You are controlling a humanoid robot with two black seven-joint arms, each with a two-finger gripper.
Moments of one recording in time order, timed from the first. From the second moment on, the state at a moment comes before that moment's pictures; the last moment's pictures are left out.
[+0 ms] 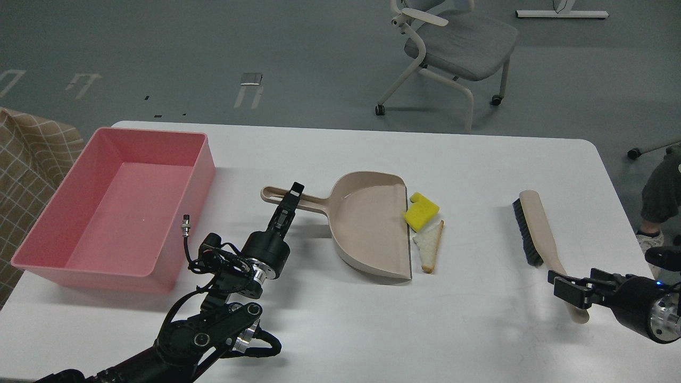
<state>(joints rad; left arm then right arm) -0.32 0.07 -0.63 -0.96 1.05 0.49 -0.49 -0.15 -0.77 1.27 1.67 -2.00 0.49 -0.01</state>
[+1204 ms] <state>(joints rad) -0.32 0.07 -0.63 -0.96 1.05 0.49 -0.49 -0.10 -0.69 1.20 1.66 -2.12 0.49 -0.02</state>
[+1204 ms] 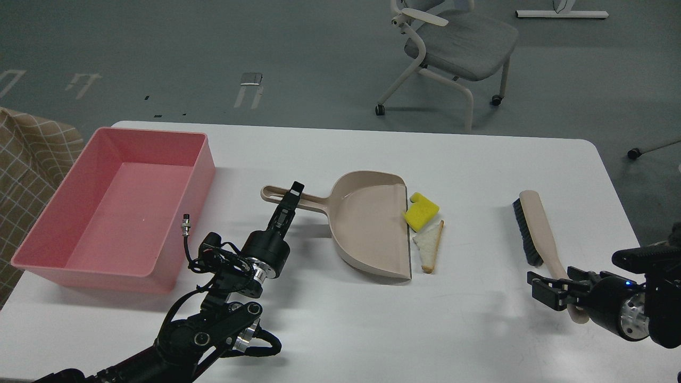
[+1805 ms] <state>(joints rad) -0.32 0.07 -0.63 -0.96 1.05 0.49 -0.49 -0.10 -0.69 1.20 1.66 -2.13 0.49 -0.04</state>
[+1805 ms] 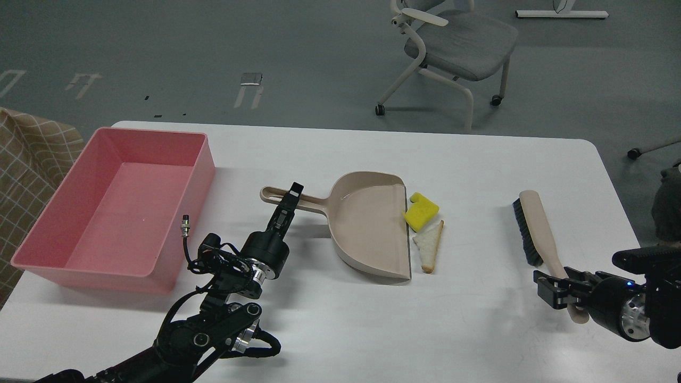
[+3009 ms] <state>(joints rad) -0.31 0.08 -0.63 -0.96 1.05 0.49 -0.49 -0.09 -0.69 1.19 1.67 -2.13 0.49 -0.04</state>
